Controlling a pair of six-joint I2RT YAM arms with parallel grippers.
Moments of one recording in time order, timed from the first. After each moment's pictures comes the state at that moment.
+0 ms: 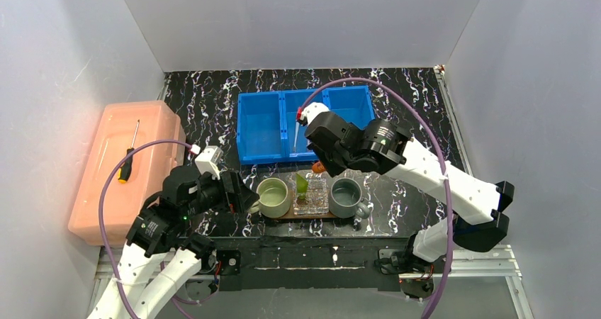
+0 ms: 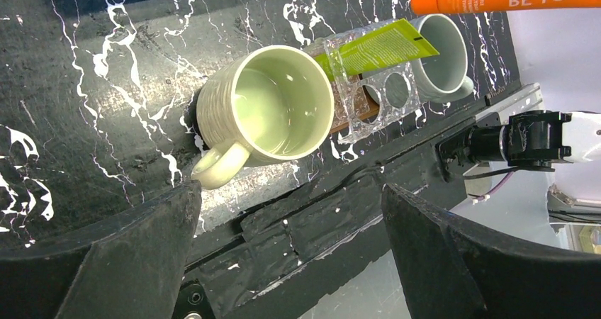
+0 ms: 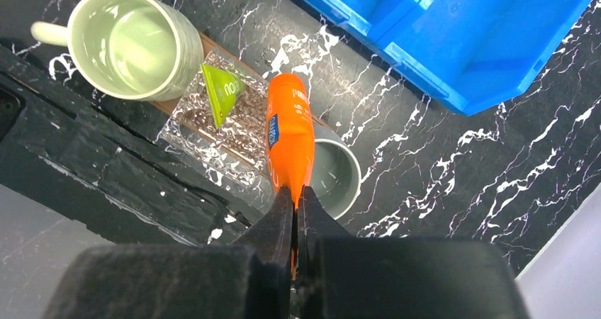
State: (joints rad) left arm -0.48 0.47 0.80 -0.91 0.22 -0.48; right arm 1.16 1.47 1.78 -1.29 0.38 0.31
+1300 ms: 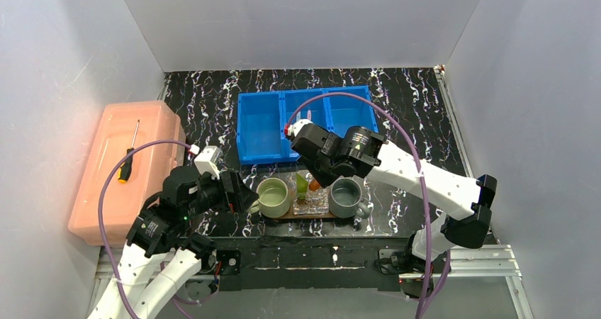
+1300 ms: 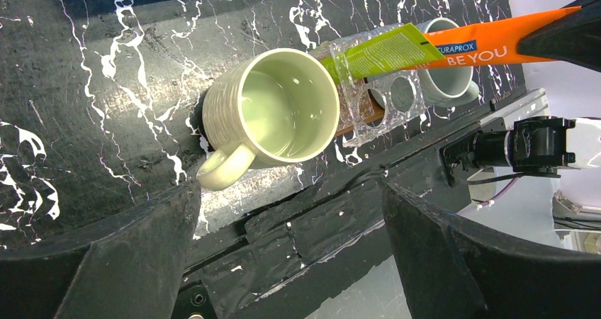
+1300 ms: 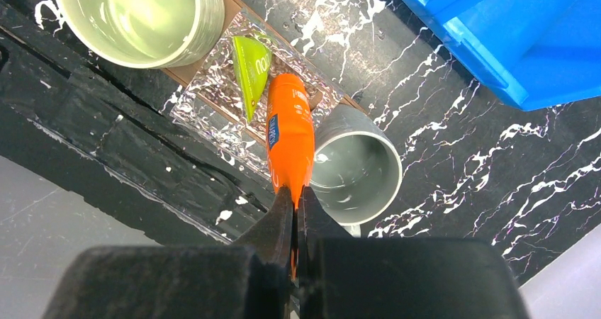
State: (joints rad) left arm -0.48 0.46 0.80 -0.91 0.20 -0.48; right arm 1.19 1.53 1.68 -1.26 0.29 0.31
